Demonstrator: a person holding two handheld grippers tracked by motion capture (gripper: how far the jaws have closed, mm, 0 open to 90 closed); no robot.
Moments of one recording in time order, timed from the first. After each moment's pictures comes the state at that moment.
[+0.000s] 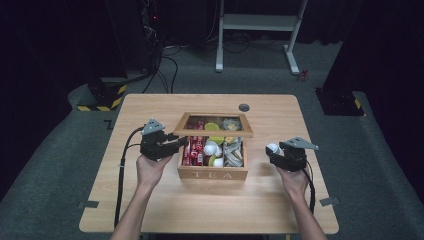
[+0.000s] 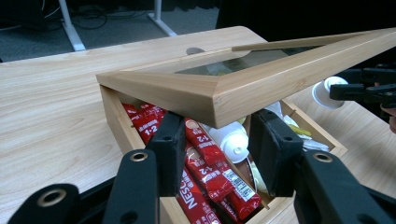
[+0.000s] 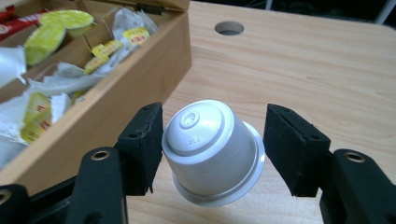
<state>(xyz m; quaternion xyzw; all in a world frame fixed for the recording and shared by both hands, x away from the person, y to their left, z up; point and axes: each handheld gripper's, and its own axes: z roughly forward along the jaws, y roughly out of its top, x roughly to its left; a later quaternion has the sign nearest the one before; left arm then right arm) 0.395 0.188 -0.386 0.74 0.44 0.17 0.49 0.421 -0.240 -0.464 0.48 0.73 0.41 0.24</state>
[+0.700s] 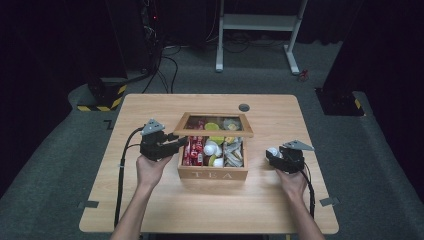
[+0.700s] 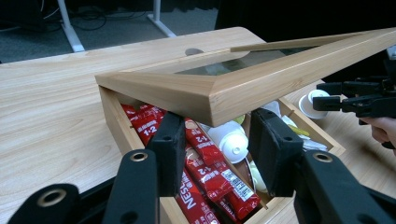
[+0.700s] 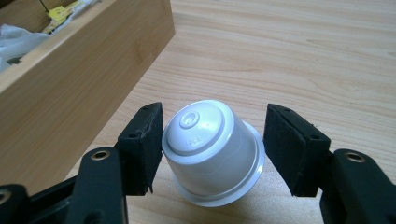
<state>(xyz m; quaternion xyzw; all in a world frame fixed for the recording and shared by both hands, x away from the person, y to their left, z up) 0.394 0.189 -0.386 0.74 0.44 0.17 0.49 0.432 -0.244 -0.492 0.51 0.73 0.39 0.23</state>
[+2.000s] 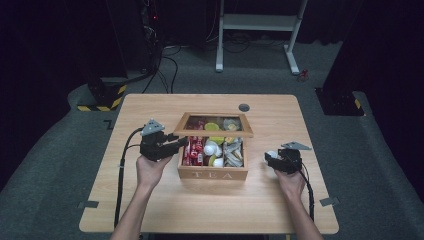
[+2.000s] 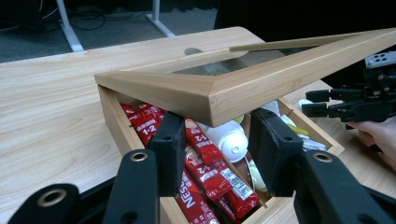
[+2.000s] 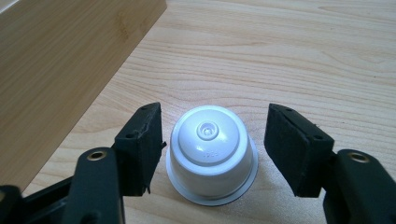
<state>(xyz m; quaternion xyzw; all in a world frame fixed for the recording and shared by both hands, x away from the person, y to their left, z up) 0.393 0.189 -0.386 0.74 0.44 0.16 0.49 0.442 -0.247 -0.512 0.52 0.74 0.37 0.20</state>
